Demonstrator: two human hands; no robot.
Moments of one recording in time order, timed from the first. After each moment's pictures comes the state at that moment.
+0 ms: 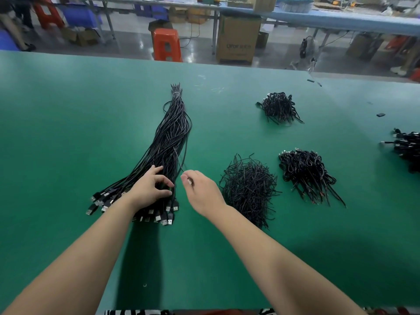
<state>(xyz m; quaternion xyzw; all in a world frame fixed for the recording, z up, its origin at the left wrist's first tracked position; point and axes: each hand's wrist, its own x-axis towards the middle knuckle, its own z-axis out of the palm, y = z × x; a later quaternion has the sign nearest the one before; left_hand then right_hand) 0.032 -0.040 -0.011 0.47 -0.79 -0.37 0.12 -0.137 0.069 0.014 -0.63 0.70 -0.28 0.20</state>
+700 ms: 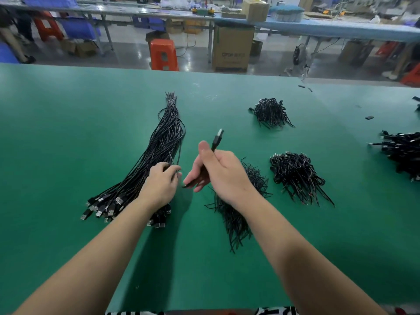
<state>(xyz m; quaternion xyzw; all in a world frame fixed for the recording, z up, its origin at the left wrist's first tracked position) -0.020 -0.008 0.018 0.49 -0.83 -0.22 0.15 -0.159 0.129 0.150 -0.53 0.52 -0.54 0.40</state>
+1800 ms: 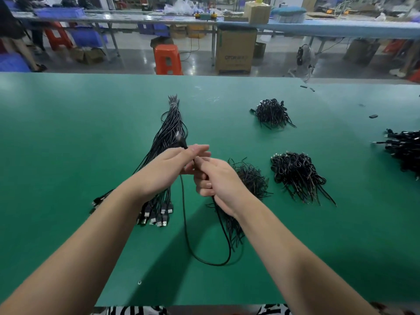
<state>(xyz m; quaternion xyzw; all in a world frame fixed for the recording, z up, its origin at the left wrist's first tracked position) -0.028 0.055 0.152 0.28 -0.73 -0.59 0.21 -0.163 0.131 0.130 -0.39 0.48 -0.55 0.57</state>
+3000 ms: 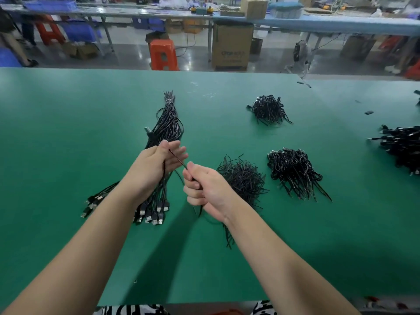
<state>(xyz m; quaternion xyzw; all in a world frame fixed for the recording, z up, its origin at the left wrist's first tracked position) -0.029 0.039 0.118 0.37 -0.55 -0.65 0.37 -0.156 0.128 0.096 -0.33 0.40 -0.56 0.65</state>
